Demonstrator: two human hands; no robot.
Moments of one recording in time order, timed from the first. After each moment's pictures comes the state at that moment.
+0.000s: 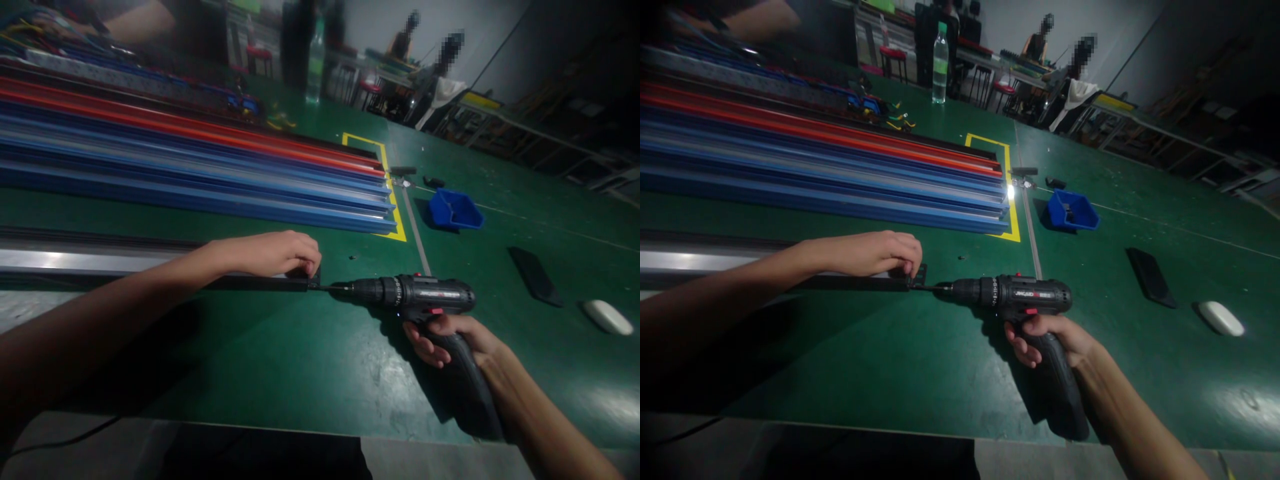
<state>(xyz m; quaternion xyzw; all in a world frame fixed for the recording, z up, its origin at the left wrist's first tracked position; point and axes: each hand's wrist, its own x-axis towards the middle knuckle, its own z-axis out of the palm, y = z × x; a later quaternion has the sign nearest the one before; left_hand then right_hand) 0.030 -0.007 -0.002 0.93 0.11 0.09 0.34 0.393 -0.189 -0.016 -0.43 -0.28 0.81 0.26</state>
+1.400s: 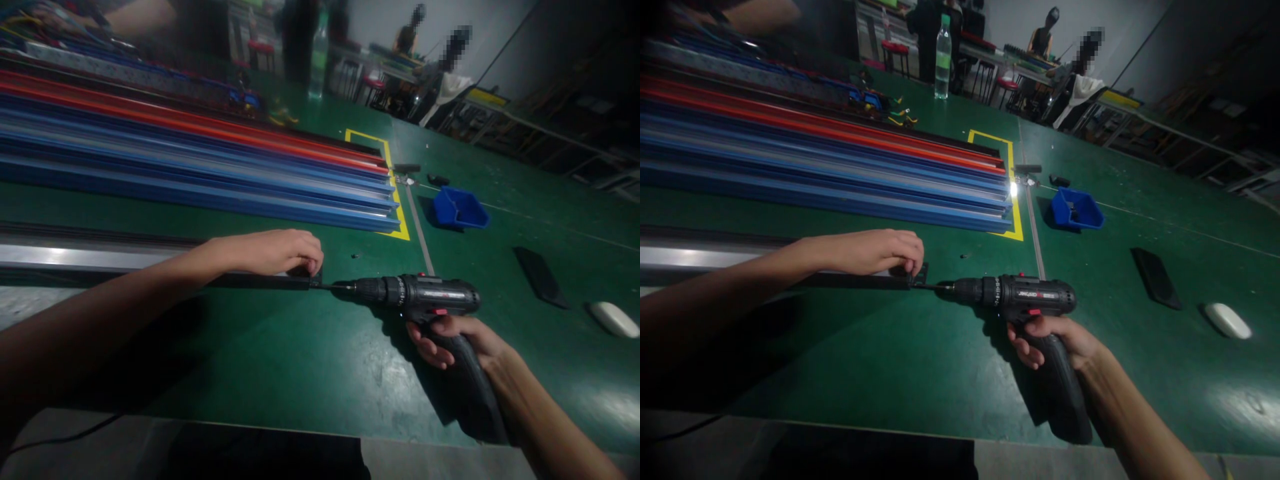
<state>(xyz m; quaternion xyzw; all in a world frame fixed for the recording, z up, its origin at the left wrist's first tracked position) 0.029 -0.007 -0.003 0.93 0.12 0.08 0.34 0.395 -0.191 -0.017 -0.44 -0.28 0.81 0.27</state>
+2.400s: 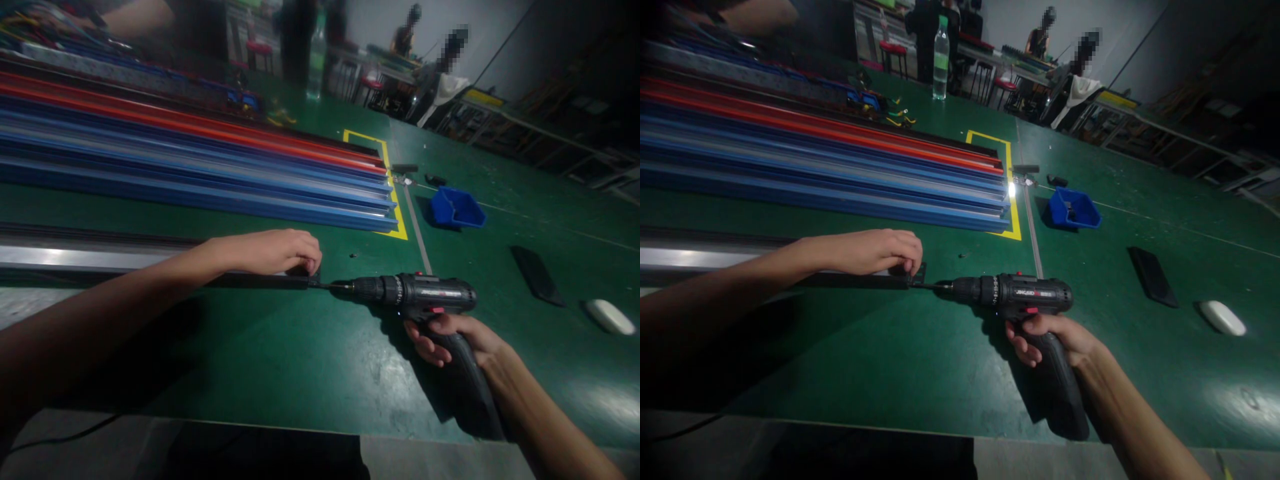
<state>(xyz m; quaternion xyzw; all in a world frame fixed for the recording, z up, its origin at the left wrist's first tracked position) 0.029 -0.008 -0.002 0.93 0.12 0.09 0.33 0.395 -0.190 -0.016 -0.46 -0.29 0.80 0.26</state>
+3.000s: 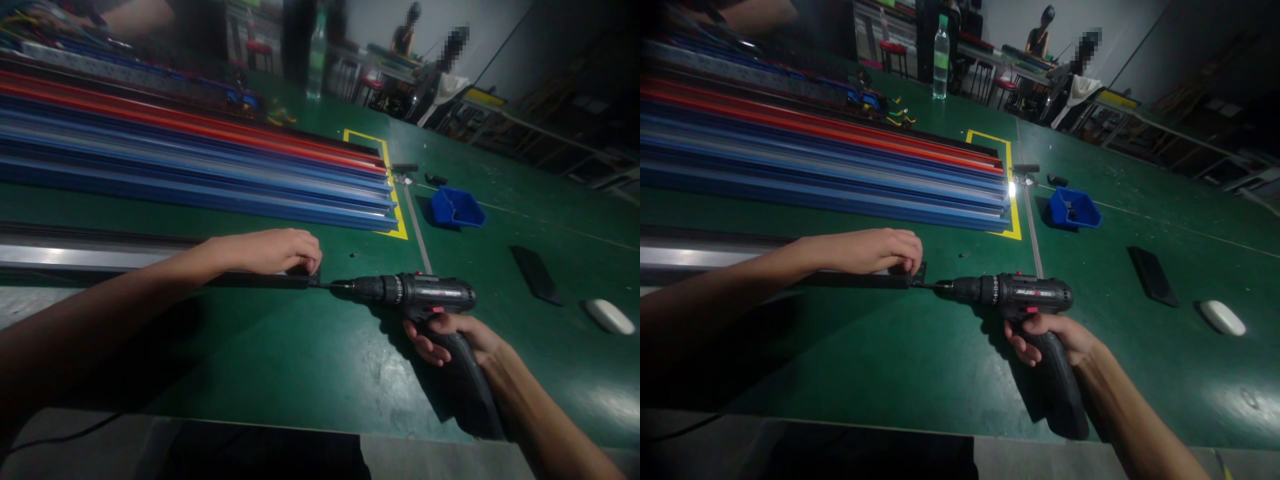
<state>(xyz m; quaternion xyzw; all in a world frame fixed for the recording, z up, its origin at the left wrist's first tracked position) 0.028 -0.007 -0.004 0.93 0.11 0.09 0.33 0.392 -0.189 -0.013 -0.44 -0.28 0.81 0.26</state>
